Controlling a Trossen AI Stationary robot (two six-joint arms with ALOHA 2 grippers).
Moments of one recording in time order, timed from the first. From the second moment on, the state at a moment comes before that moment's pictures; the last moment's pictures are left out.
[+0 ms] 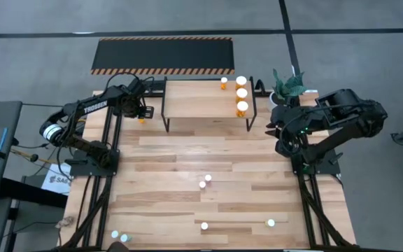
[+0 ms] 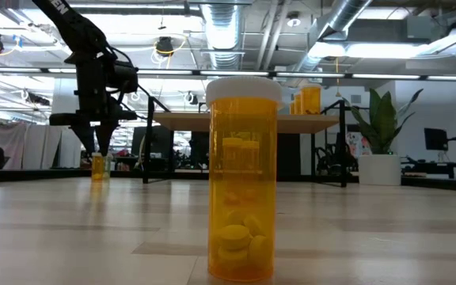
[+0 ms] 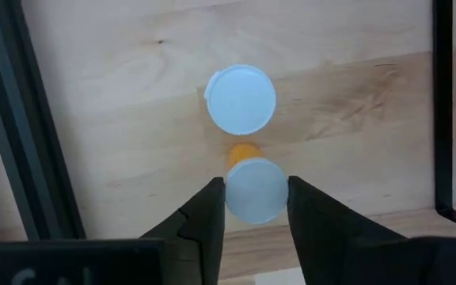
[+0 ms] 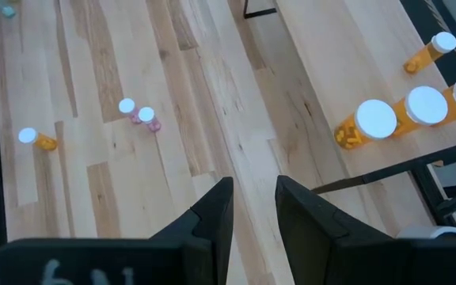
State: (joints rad) left arm 0.97 1.39 0.84 -0.80 -0.03 -0.47; right arm 0.24 1.29 1.88 -1.56 0.34 0.43
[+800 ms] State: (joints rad) left arm 0.87 1.25 1.15 -1.28 -0.02 -0.35; right arm 0.24 1.29 1.88 -1.56 0.34 0.41
